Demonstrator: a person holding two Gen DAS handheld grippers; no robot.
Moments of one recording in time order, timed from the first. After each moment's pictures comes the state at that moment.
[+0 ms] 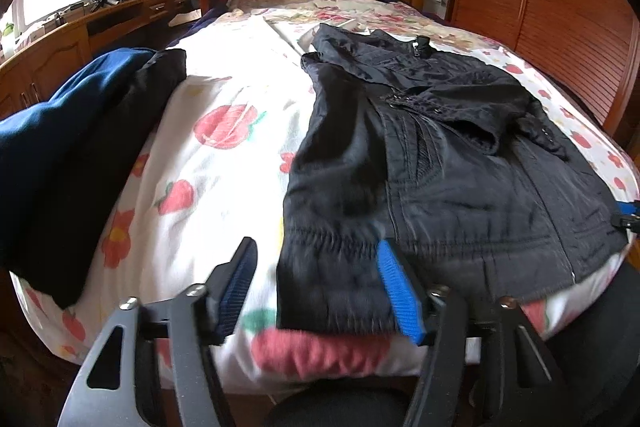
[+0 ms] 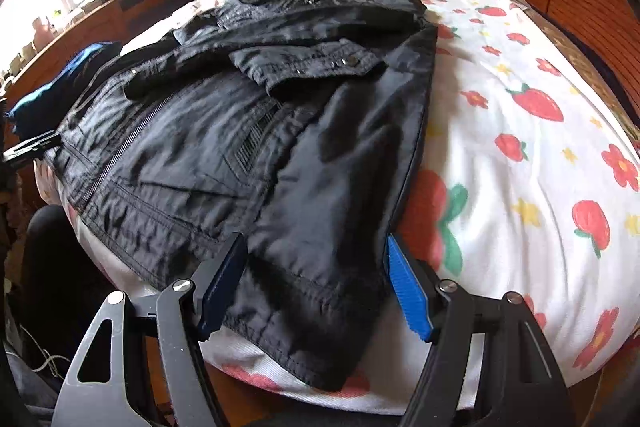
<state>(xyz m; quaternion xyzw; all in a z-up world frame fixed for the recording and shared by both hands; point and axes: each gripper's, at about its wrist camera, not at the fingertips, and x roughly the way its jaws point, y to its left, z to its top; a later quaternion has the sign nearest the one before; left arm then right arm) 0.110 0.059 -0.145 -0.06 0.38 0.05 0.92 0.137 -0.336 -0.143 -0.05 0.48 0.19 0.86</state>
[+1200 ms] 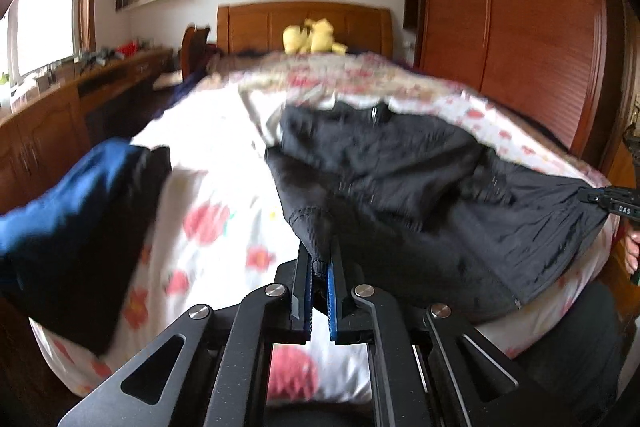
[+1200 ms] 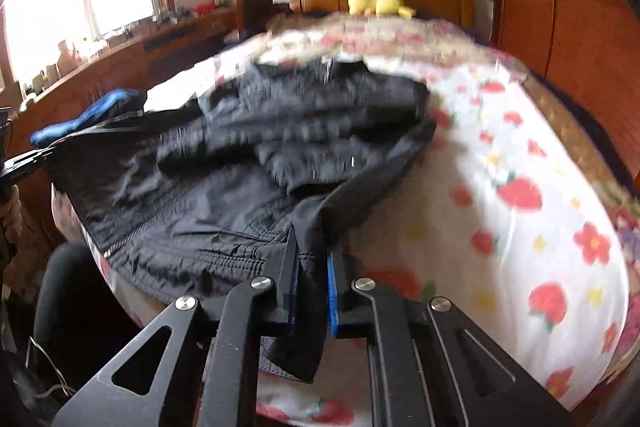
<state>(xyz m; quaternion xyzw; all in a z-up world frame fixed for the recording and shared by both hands) 0.086 0.017 -0.048 -0.03 0.28 0.02 0.96 0.141 -0.336 -0.060 -0.05 0.36 0.21 0.91</state>
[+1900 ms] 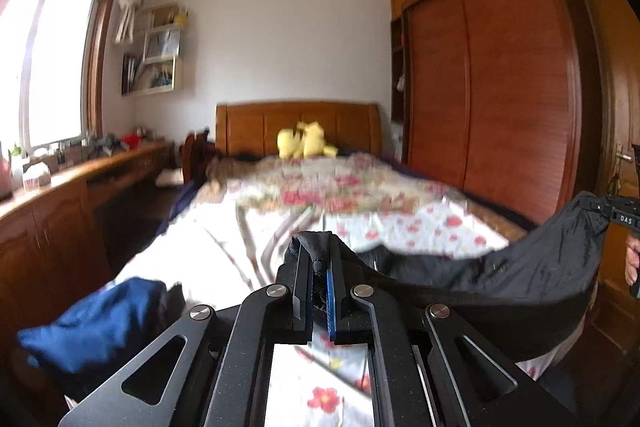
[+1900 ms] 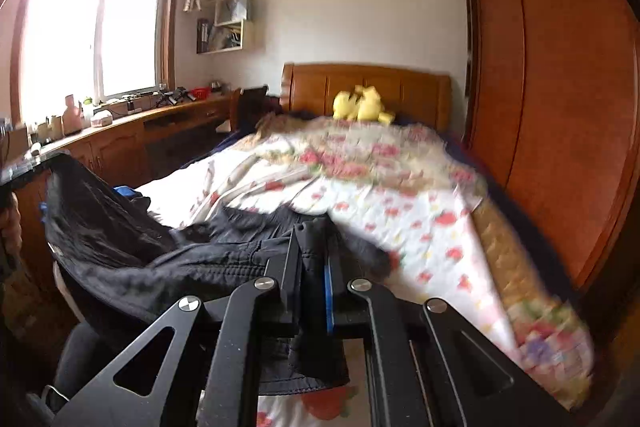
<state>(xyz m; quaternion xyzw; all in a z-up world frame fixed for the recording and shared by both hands) 0.013 -0.010 0.099 -0.01 0.11 0.02 0.99 0.115 -0.349 0.124 -0.07 0.21 0.18 0.96</state>
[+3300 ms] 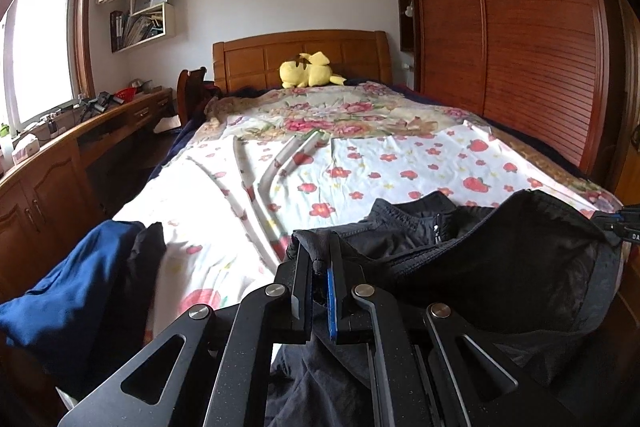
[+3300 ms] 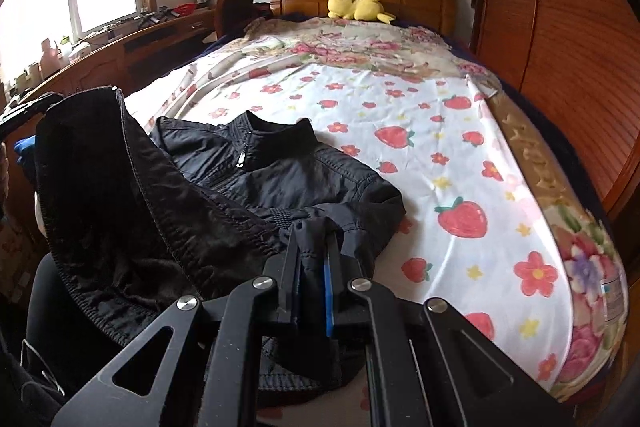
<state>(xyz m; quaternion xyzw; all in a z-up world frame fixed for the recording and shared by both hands) 0.108 -0.031 0.005 0.01 0.24 0.04 0.97 0.176 -0.373 -0.036 -0.07 0.38 0.18 0.91</state>
